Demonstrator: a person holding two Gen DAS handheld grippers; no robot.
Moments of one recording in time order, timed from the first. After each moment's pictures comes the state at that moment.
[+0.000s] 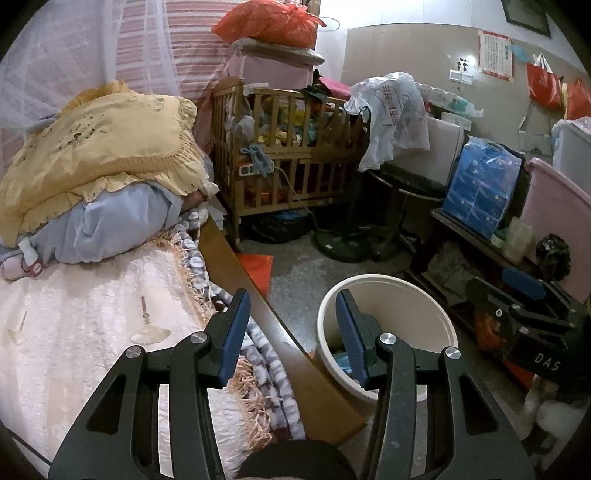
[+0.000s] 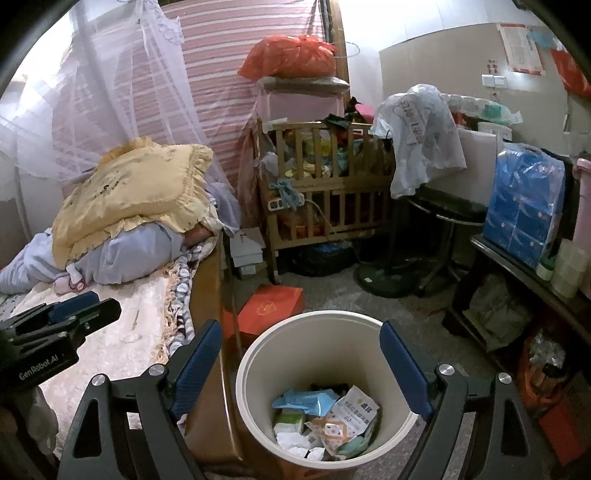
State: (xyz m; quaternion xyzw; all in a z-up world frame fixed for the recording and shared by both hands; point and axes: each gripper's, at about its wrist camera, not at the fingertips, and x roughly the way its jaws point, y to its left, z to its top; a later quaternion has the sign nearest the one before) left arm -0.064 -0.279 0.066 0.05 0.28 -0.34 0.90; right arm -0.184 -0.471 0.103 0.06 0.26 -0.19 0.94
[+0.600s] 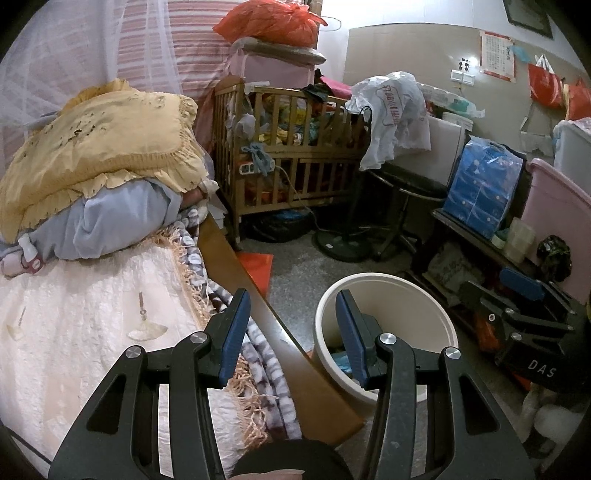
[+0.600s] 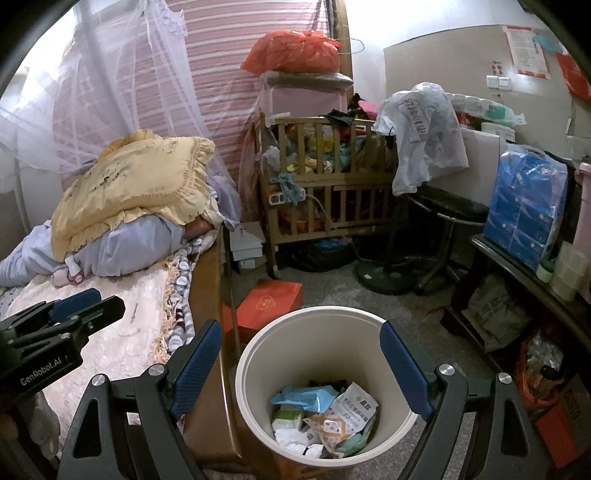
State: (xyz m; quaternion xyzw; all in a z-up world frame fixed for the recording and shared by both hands) left arm -0.066 -0.283 0.063 0.04 0.28 -0.34 0.90; right arm -0.182 -0.471 0.100 0.06 0.27 -0.18 0.94
